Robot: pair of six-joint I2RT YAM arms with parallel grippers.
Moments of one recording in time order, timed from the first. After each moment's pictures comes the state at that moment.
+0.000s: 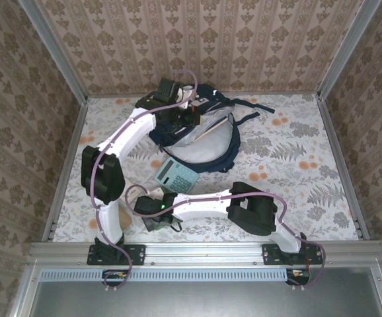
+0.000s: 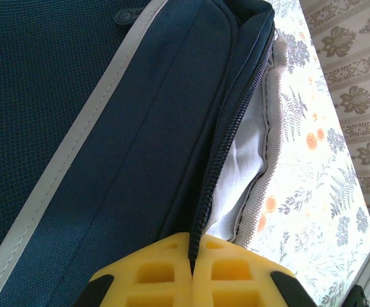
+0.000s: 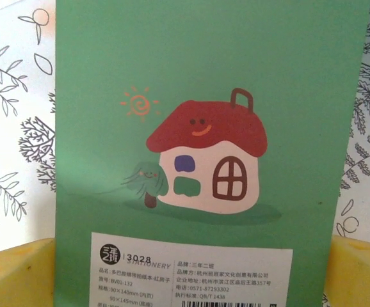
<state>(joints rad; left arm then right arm) -0.52 1.95 1.80 -0.70 0.50 -0.36 1.29 2.18 1.60 -0.70 0.28 0.79</state>
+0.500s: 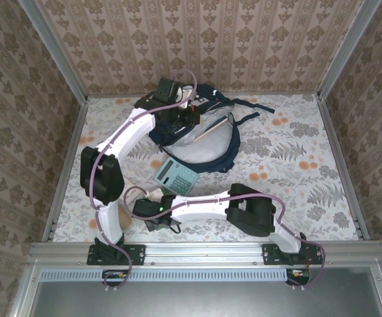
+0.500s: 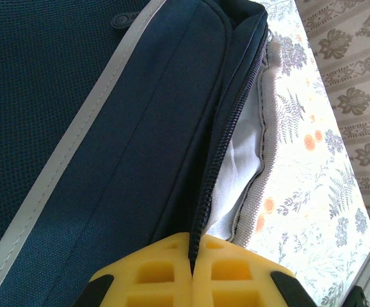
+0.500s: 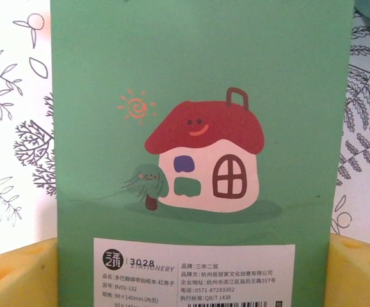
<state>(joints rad) -0.52 1.94 1.80 -0.69 0.50 -0.36 1.31 2.18 1.61 -0.71 0.34 0.82</state>
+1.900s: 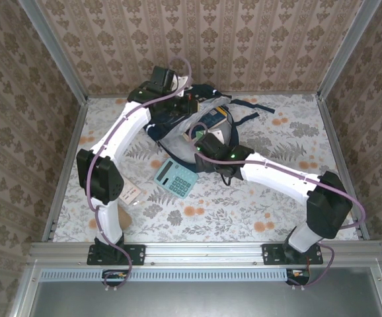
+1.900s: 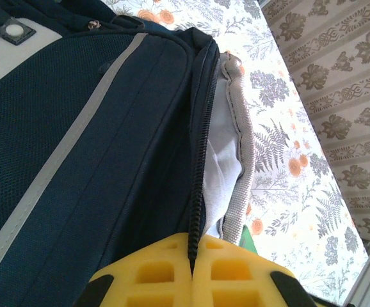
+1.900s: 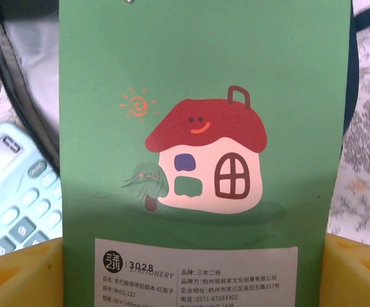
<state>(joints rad) -0.50 1.94 1.96 -0.76 0.49 -0.36 0.79 1.60 1.25 -0.60 0.42 0.48</state>
